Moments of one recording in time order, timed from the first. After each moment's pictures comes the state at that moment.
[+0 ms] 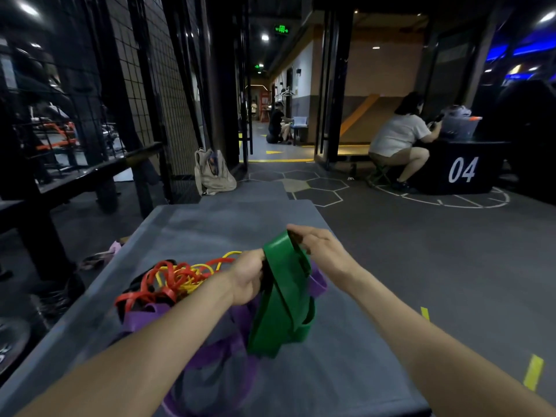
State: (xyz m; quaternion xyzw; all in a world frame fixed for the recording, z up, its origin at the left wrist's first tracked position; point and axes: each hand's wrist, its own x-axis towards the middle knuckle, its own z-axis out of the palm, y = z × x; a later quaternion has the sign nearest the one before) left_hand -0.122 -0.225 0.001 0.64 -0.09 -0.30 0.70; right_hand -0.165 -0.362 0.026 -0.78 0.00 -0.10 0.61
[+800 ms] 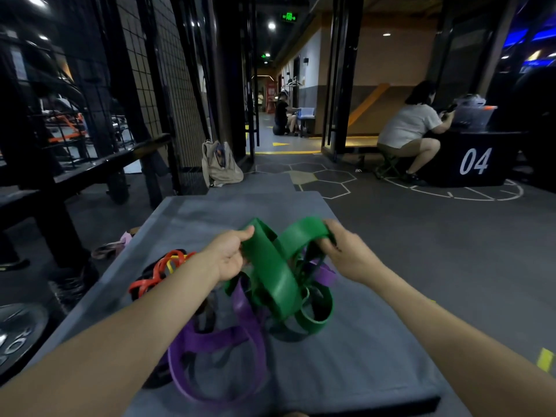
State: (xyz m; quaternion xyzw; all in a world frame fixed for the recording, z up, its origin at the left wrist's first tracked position) left_hand -0.096 -0.189 0.008 0.61 0.02 -0.20 0.76; right_hand -0.169 -0.394 0.005 -0.94 -0.01 -0.16 0.31
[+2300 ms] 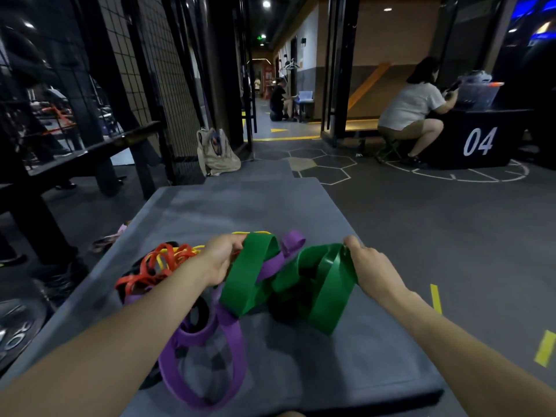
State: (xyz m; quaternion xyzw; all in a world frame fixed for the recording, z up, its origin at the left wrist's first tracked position) left_hand -0.064 -0.192 -0.038 0.70 0.00 -0.23 0.68; right_hand -0.174 -0.444 -0.058 -0.99 0.05 -0.11 0.06
